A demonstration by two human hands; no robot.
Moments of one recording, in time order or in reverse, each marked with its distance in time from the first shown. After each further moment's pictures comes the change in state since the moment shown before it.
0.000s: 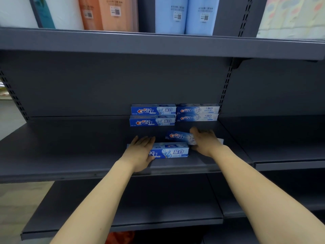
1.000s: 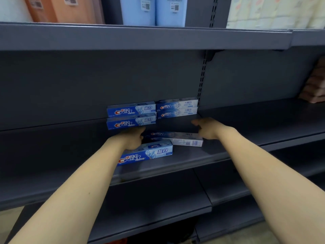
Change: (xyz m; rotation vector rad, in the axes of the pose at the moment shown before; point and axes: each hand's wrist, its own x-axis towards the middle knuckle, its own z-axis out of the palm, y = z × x) left_hand 0.060 0.007 -0.044 -0.323 -0.152 -0.003; right_hand -0.019 0.052 -0.042 0.289 -0.187 0.240
